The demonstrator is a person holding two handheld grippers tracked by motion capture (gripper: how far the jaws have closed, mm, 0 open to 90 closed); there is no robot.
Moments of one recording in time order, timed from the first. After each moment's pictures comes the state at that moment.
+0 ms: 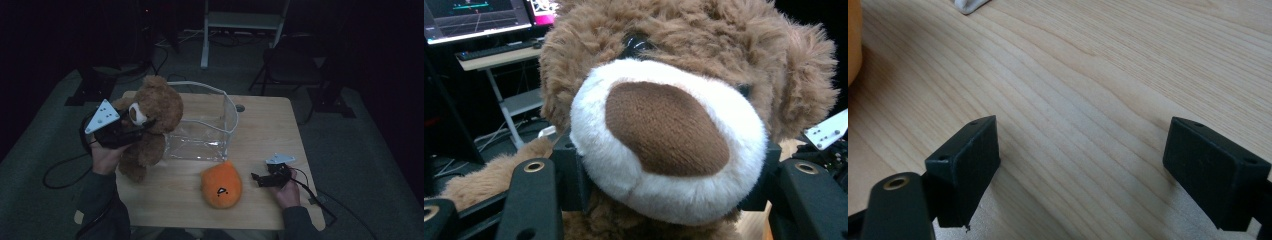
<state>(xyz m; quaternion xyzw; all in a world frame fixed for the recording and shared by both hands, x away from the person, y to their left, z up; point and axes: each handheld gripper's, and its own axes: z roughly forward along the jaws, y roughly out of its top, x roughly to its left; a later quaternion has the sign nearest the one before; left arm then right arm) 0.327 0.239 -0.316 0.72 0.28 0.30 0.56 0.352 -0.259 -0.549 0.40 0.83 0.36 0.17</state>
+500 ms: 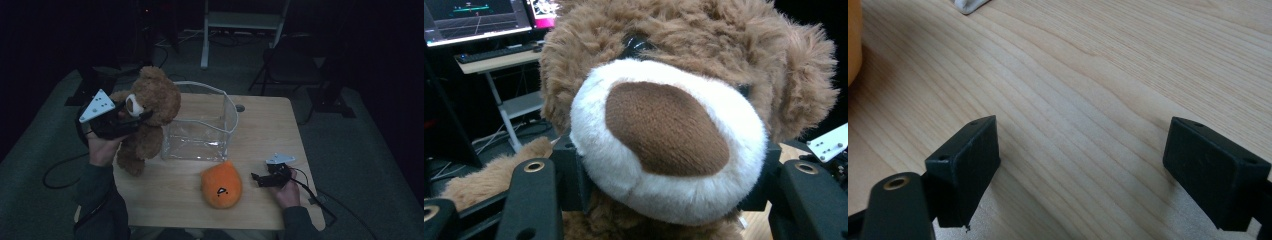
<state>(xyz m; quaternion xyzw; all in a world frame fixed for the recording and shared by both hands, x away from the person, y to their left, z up) 0.343 0.247 -0.299 0.72 0.28 0.29 0.56 0.352 -0.259 -0.549 0.40 0.83 0.36 0.17</state>
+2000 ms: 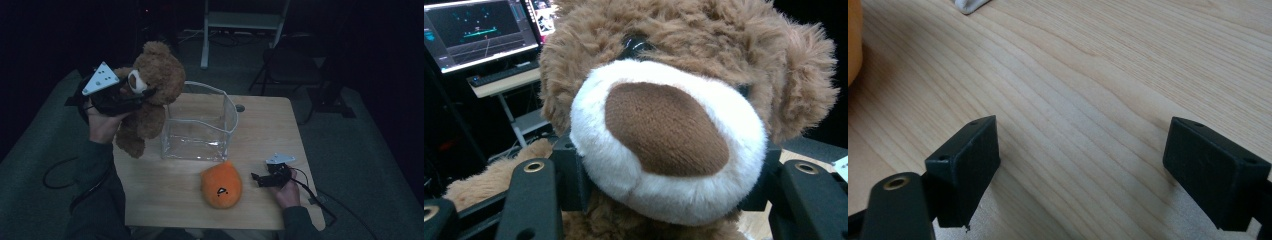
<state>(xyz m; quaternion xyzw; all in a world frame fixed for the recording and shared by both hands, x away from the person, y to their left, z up) 0.369 0.233 -0.249 0.73 0.26 0.32 0.55 0.352 -0.260 -0.549 0.40 0.83 0.36 0.17</state>
